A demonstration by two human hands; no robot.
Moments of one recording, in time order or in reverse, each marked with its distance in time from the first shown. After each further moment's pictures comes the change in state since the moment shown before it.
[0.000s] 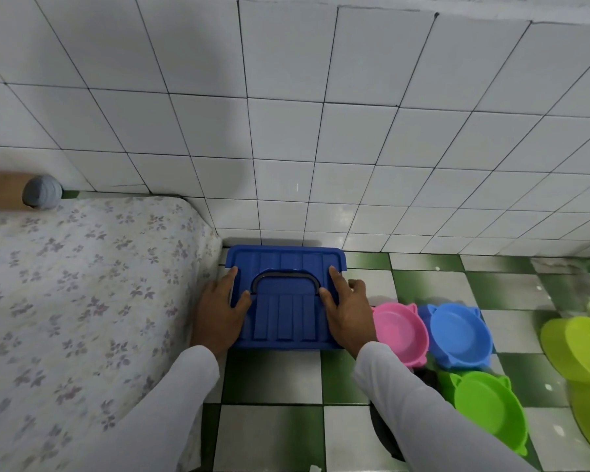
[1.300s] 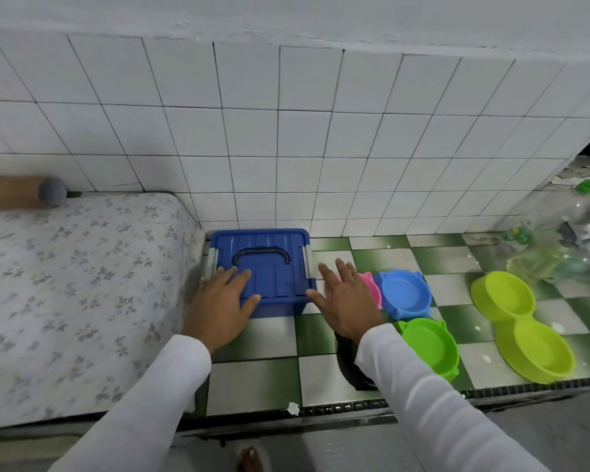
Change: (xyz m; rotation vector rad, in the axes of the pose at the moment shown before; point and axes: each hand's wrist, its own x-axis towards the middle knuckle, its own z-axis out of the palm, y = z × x) left_hand -0.104 0.042 -0.031 0.415 -0.107 0.348; right_hand -0.117 -0.004 -0.085 -0.445 -0.054 -0.121
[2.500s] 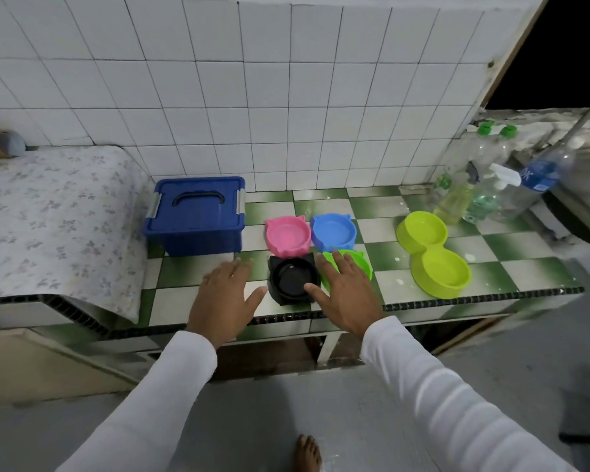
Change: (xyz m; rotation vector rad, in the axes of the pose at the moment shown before) left_hand -0.163 0.196 0.071 0.015 0.054 0.020; right_hand -0.195 0.161 -0.006 0.020 0.069 -0.063
